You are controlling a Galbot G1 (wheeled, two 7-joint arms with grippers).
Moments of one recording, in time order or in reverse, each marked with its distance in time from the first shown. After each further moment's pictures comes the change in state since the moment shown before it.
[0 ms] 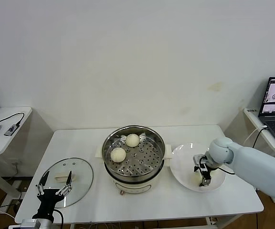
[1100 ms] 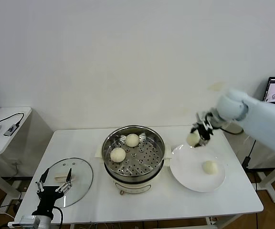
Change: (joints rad) left arm -0.016 0.012 -0.008 -0.014 -0.008 0.022 0.003; right arm 0.598 0.059 -0.233 0.064 0.280 0.005 -0.044
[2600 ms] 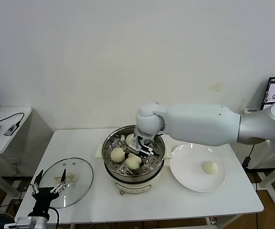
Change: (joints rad) left arm -0.009 -0.020 -0.029 0.044 -0.003 -0.029 0.000; right arm 0.027 0.466 -0.261 0.024 -0.057 0.405 0.051
